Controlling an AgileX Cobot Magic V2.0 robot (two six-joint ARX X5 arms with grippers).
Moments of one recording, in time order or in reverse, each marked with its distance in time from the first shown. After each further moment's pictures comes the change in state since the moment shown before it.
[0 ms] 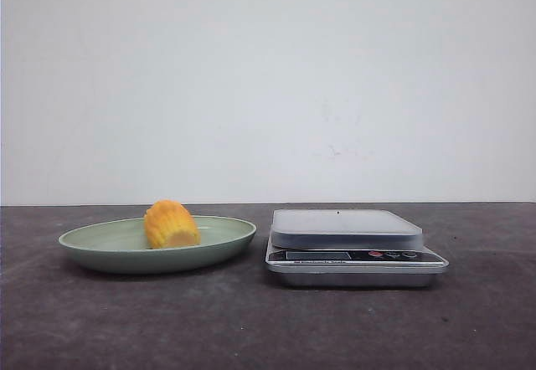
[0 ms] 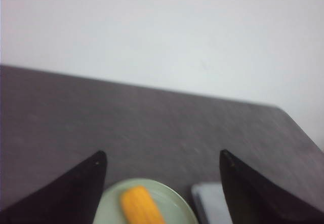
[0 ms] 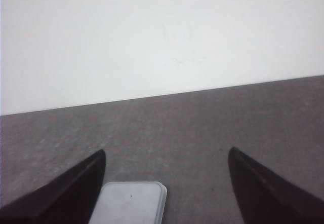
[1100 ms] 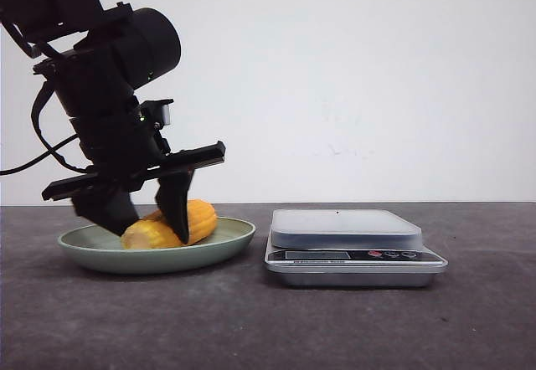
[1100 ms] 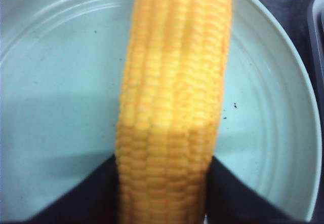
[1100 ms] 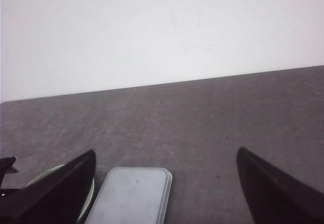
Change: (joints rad) left arm -0.248 0.868 0.006 0.150 -0.164 -0.137; right arm 0.009 0.007 0.000 -0.045 -0.024 -0.007
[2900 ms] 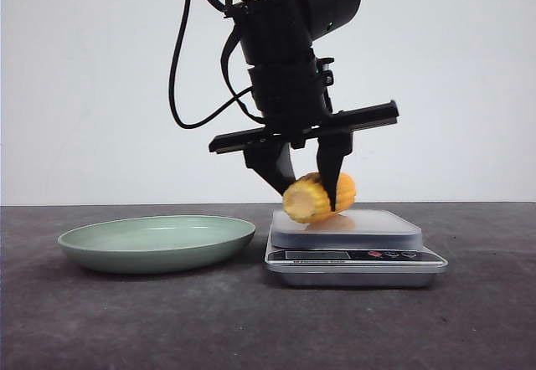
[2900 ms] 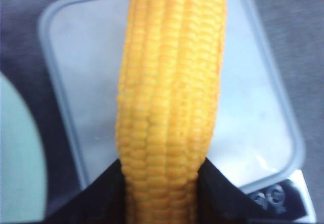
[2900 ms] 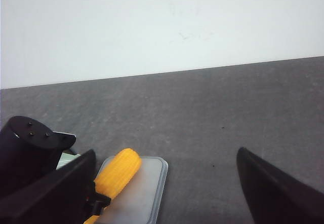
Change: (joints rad) left arm -0.340 0.265 0.529 -0.310 -0.128 -0.076; right arm 0.000 0.000 0.000 -0.034 0.000 -0.020
